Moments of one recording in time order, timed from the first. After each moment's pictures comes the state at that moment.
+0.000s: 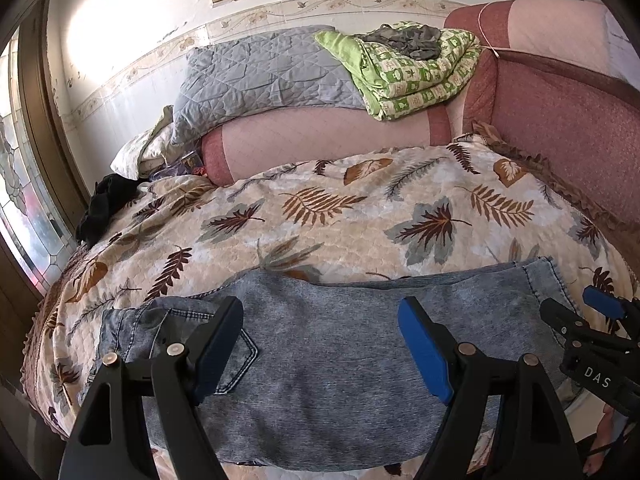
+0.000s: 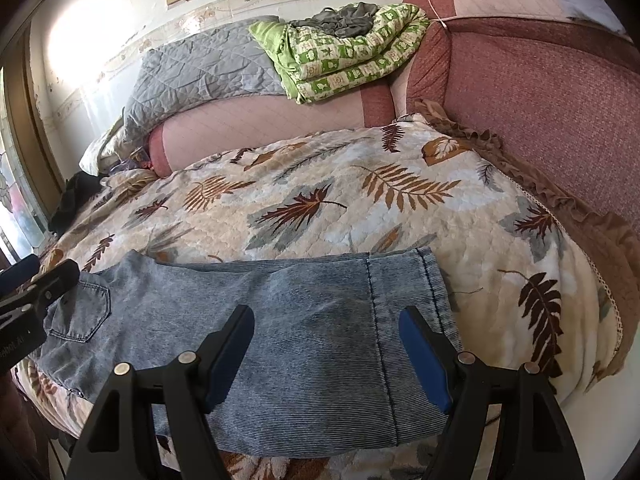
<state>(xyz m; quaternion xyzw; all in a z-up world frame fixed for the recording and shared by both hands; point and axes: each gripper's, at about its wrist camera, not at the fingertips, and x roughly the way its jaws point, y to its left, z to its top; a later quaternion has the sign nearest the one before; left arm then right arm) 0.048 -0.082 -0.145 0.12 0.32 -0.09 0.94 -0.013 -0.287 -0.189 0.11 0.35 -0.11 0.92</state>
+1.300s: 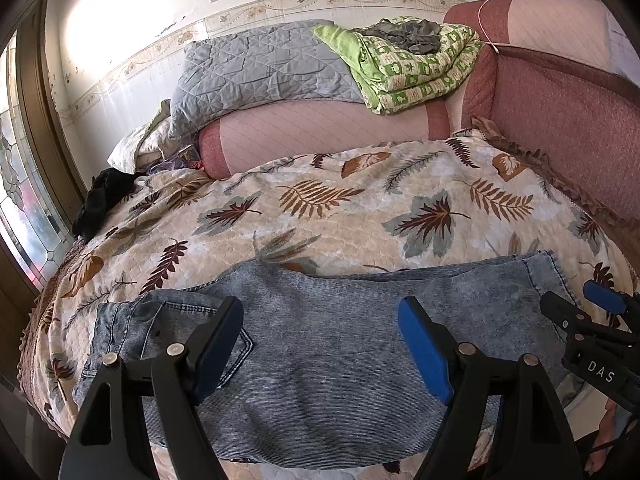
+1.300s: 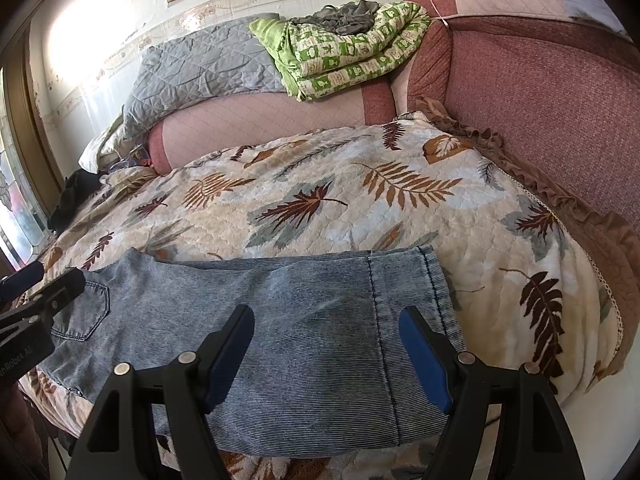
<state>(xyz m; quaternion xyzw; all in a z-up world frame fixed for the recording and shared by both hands) 0.047 -0.084 -0.154 0.12 0.33 -0.09 0.93 -0.011 -0.286 -0.191 0.11 0.35 -0.11 0.92</state>
